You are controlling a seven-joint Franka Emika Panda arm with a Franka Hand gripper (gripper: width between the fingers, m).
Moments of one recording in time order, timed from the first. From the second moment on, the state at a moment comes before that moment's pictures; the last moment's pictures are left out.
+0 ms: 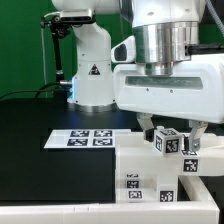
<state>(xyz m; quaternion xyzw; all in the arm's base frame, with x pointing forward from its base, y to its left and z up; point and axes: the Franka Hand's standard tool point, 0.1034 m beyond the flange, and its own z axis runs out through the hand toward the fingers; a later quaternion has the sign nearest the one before) 0.643 0.090 0.110 -0.92 0.38 -0.05 0.05</state>
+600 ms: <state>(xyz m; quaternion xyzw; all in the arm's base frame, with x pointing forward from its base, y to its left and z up) 0.645 0.088 0.112 -0.99 0.12 -0.06 0.03</state>
